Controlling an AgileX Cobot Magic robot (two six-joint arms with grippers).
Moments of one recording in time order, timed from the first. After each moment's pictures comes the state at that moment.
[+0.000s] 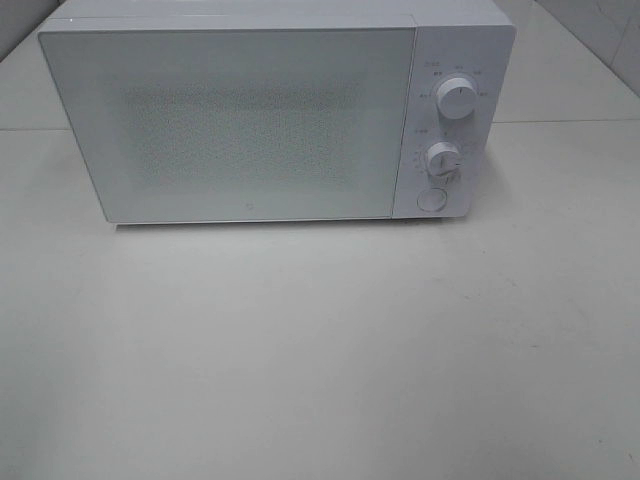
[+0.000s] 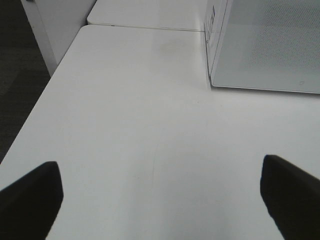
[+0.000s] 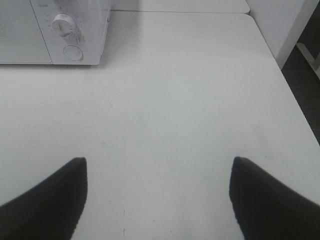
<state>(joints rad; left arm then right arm) 0.06 0.00 -0.50 -0.03 1.04 -0.02 0.02 0.00 -0.51 -0.09 1.05 0.05</state>
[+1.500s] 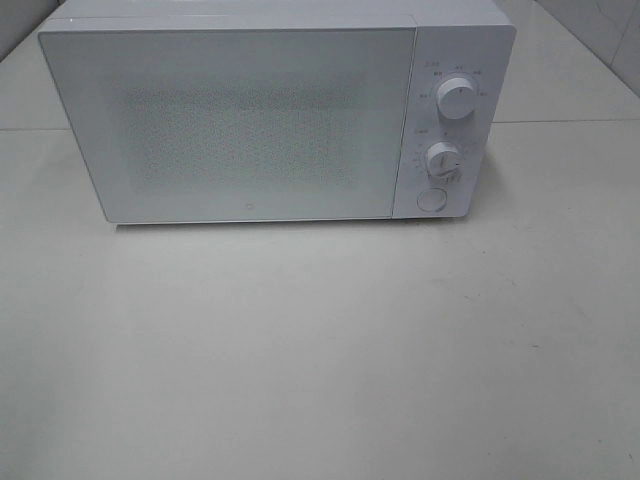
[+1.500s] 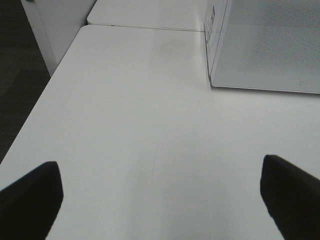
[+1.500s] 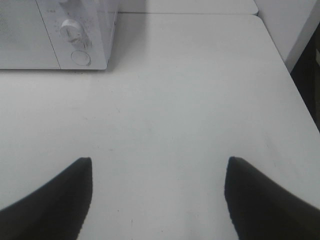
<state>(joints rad) 0.06 0.00 -0.50 -0.03 1.04 -0.02 0.02 0.08 -0.52 -0.06 0.99 0.05</state>
